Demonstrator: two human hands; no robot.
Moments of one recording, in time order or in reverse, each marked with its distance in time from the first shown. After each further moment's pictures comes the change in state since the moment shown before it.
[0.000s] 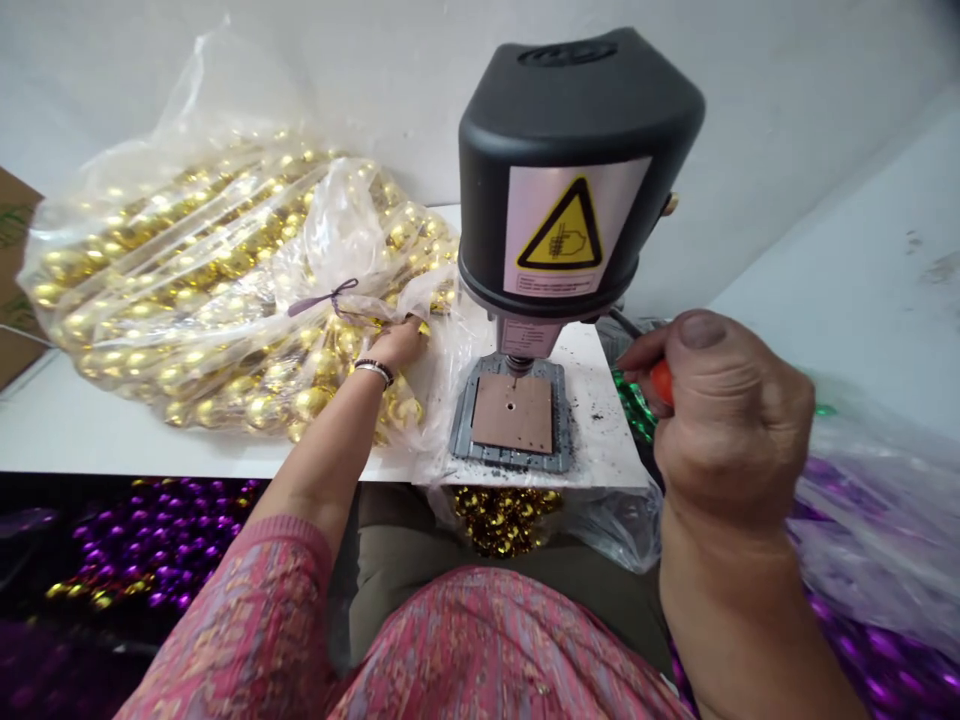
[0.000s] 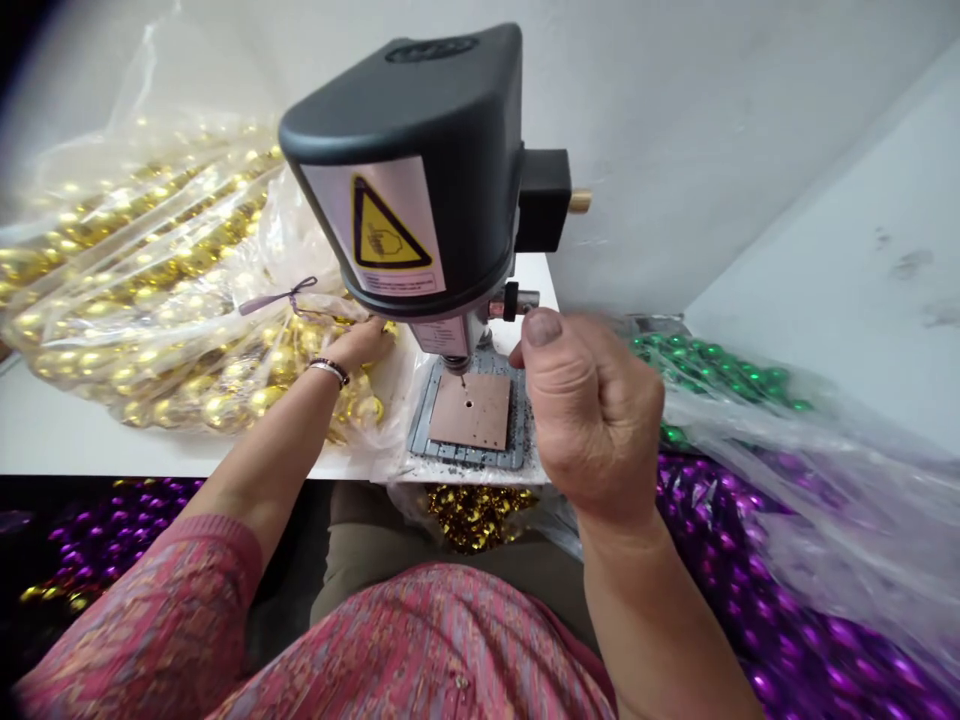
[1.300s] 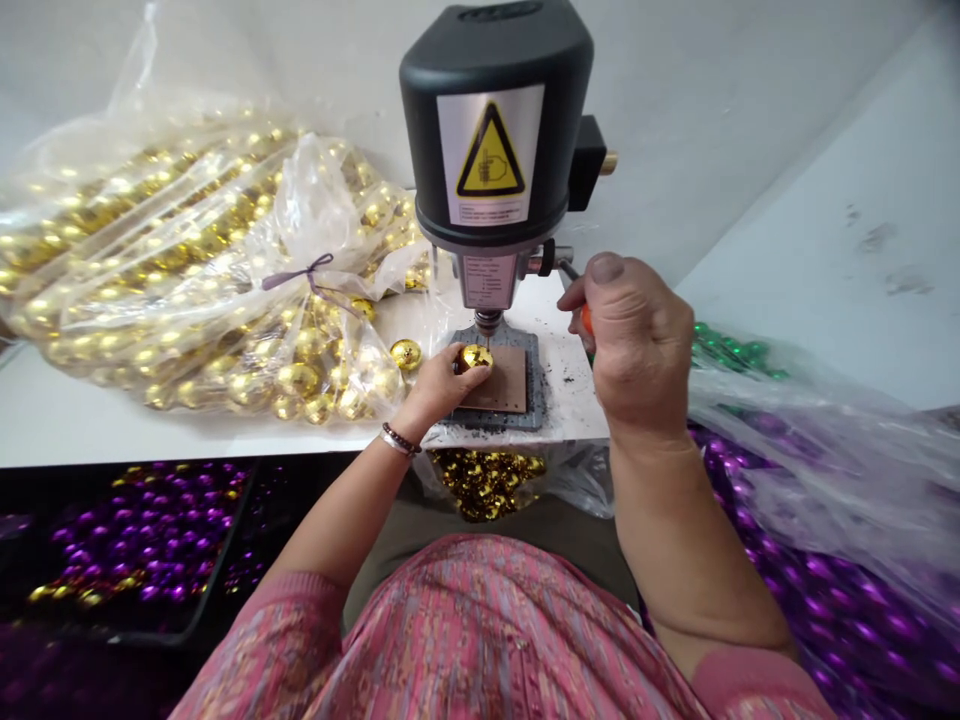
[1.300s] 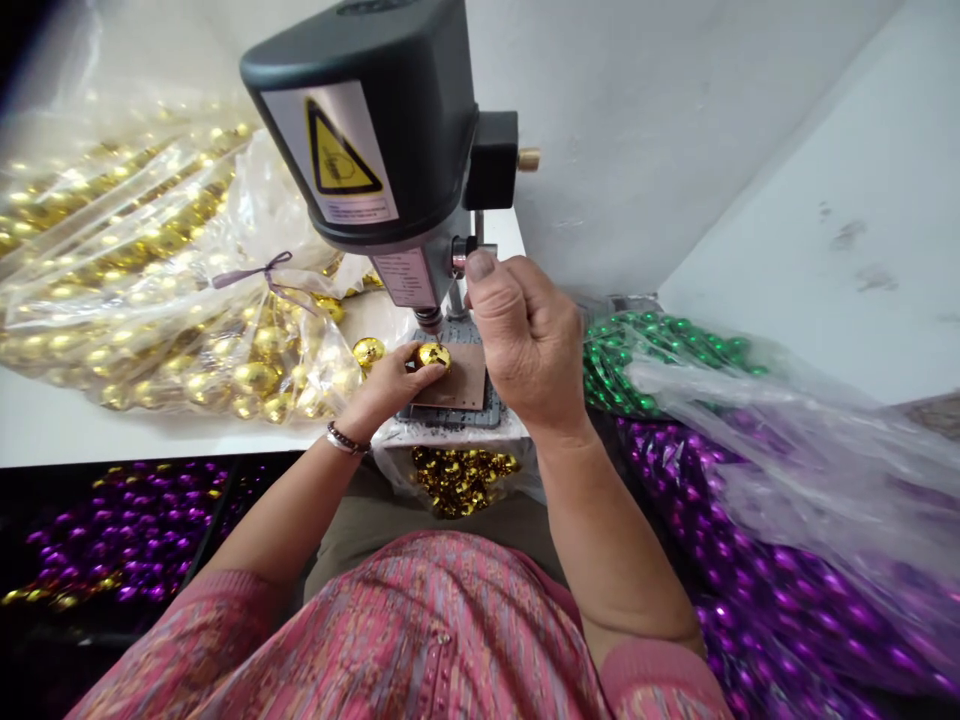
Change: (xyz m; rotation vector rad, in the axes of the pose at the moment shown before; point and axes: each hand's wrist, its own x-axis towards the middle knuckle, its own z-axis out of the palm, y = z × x) left_hand -0.134 0.089 0.022 -0.590 -0.010 0.113; right_hand -0.002 0.005 0.002 -0.033 -0.074 -0.047
